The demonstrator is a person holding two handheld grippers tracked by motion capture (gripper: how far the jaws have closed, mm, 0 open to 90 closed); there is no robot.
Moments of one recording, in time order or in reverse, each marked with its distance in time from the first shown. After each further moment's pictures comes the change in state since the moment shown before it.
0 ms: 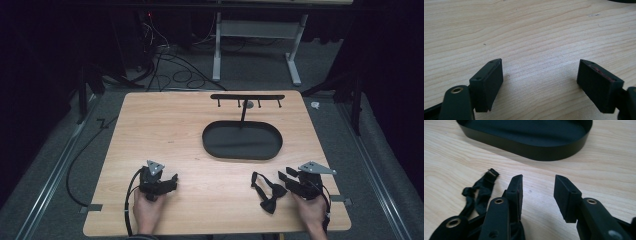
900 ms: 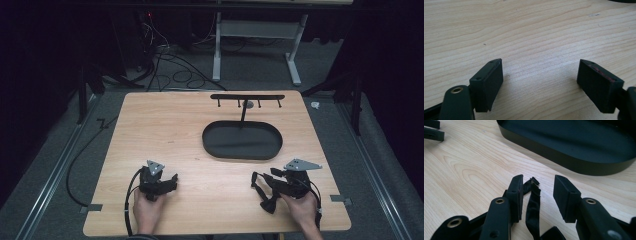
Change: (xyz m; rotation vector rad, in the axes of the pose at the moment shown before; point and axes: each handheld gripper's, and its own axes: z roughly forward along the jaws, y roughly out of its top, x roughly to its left) left arm 0.000 0.000 0.000 -0.001 0.001 0.001; right arm 0.034 0.023 0.007 0.045 0.151 -0.078
